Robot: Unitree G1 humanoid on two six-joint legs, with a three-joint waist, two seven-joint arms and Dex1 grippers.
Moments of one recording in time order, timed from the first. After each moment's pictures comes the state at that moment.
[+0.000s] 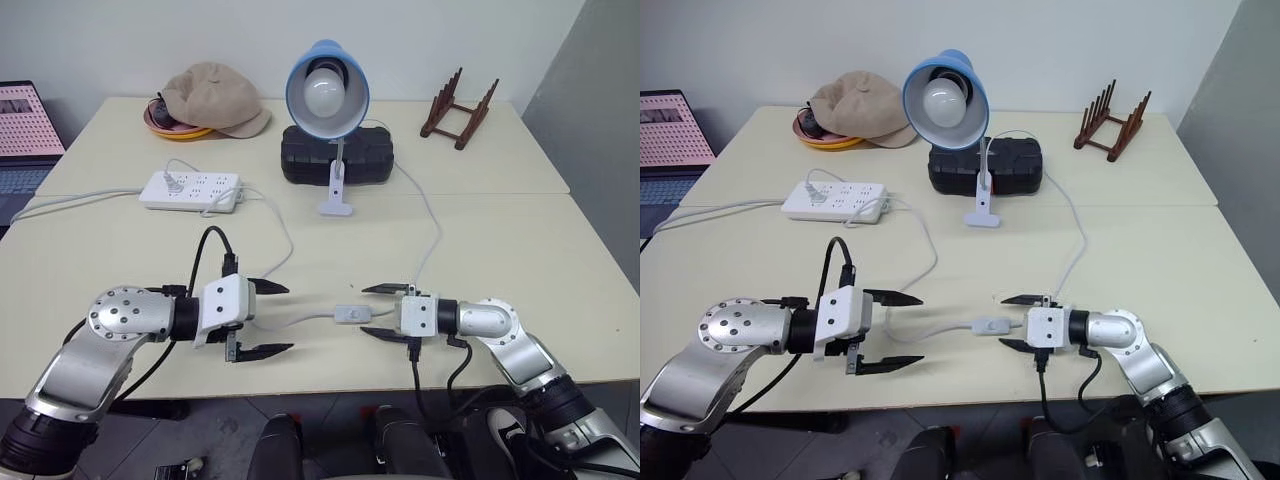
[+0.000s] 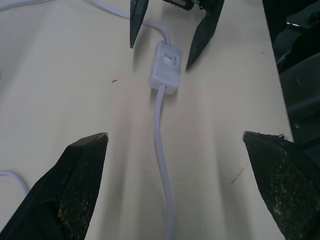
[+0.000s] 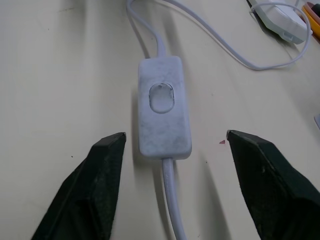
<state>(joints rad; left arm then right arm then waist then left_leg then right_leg) -0.11 0.92 -0.03 -0.38 -0.33 0.22 -1.13 -0.32 -0.54 0.34 0.07 -0.07 -0.32 0.92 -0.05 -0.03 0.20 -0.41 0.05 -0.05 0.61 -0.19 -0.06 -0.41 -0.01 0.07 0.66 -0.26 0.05</state>
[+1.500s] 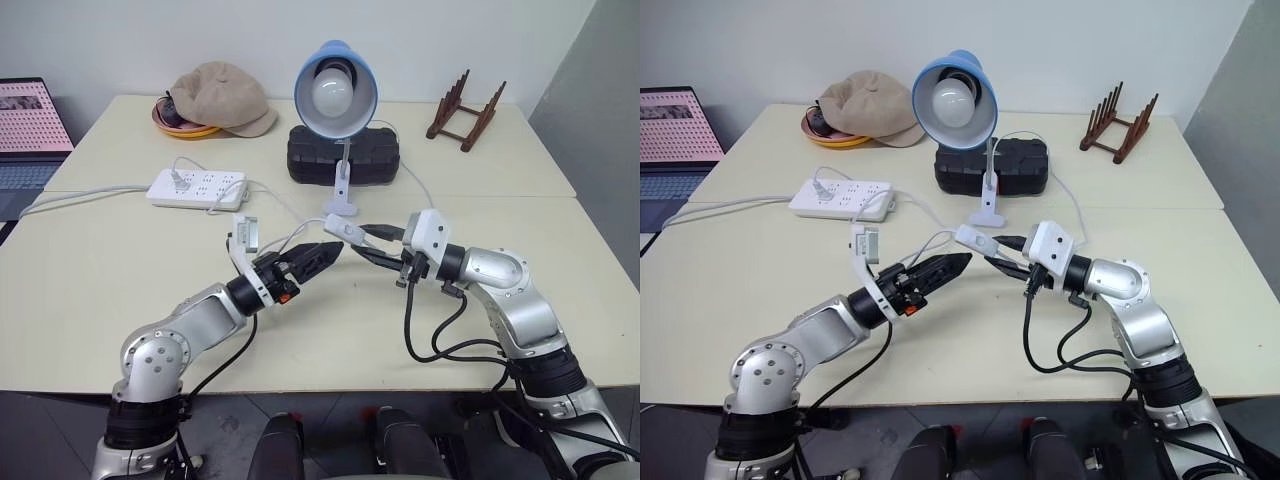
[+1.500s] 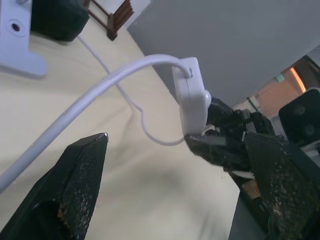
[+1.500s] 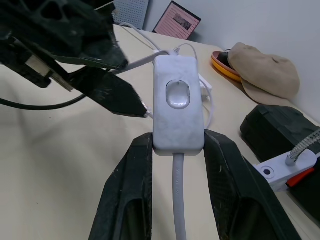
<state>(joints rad) -0.27 0.41 0.10 -0.33 -1.28 0.84 -0.25 -0.46 -0.43 0.19 -0.14 0.17 0.11 0.86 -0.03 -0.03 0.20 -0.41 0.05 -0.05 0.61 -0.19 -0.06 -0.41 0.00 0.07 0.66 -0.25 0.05</state>
